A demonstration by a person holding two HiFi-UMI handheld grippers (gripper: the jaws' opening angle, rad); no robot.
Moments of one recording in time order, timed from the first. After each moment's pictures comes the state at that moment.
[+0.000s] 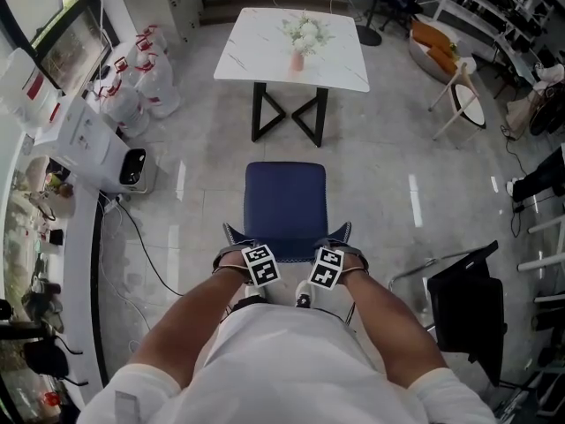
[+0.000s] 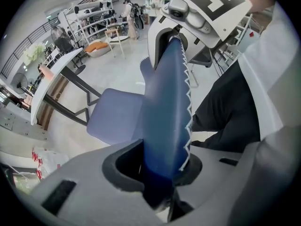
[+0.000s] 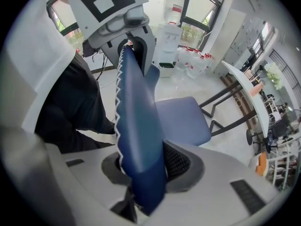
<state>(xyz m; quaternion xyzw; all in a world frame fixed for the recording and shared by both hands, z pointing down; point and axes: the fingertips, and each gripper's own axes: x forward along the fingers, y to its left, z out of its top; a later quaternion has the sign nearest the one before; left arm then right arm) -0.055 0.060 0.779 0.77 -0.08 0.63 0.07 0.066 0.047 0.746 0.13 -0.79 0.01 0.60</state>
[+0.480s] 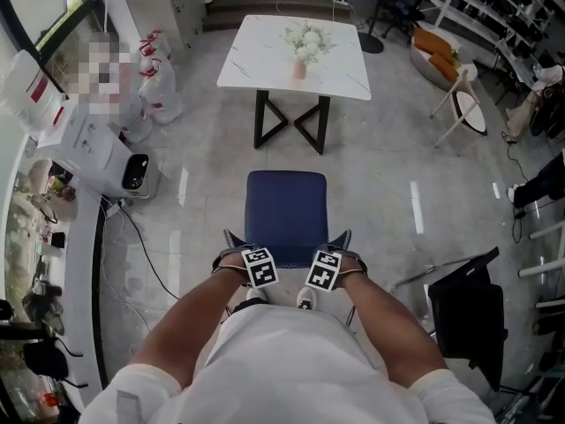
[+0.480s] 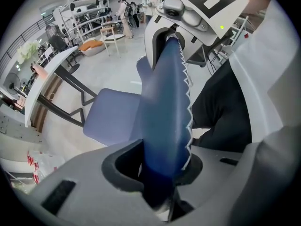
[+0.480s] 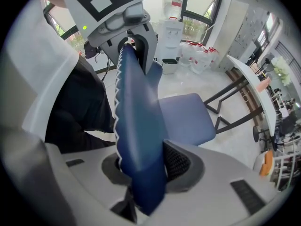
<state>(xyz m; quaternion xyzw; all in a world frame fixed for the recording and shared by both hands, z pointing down) -0.060 0.061 0.775 0.77 -0.04 0.63 0.09 0.059 0.048 0.743 0.10 -0.78 0.05 0.62</state>
